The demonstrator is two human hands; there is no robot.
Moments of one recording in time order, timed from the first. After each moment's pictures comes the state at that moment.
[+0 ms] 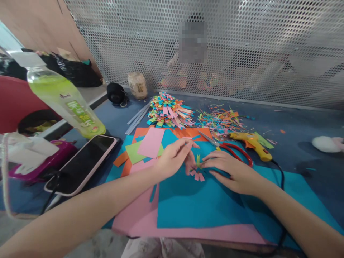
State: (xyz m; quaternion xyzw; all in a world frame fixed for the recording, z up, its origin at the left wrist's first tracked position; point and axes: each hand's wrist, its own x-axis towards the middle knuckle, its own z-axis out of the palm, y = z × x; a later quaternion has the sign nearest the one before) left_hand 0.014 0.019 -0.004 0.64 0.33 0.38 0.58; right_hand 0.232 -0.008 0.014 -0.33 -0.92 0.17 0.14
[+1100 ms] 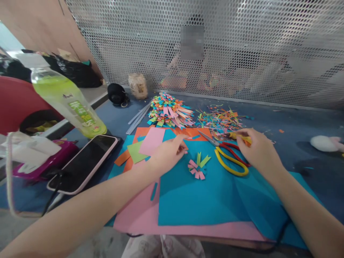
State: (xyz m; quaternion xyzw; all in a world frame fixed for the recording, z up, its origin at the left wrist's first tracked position) left_hand -0.002 0.035 -0.008 0.82 0.46 0.26 0.23; right_hand 0.281 0.025 0.010 -0.67 -0.69 -0.09 0.24
